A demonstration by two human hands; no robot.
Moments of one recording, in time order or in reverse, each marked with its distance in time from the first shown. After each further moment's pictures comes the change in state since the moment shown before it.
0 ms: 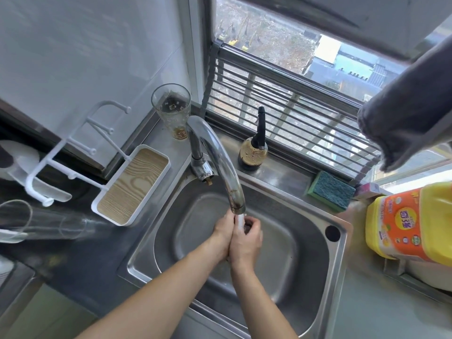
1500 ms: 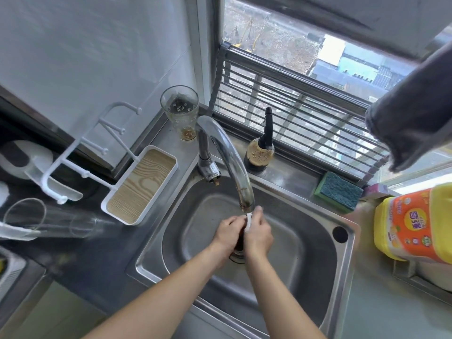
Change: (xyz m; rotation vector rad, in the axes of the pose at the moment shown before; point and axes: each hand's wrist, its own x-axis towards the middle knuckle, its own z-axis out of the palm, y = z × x) left_hand -0.029 -0.006 -0.015 0.258 -0.028 0.292; right_hand 0.023 -0.011 -0.002 -0.083 -0.034 0.131
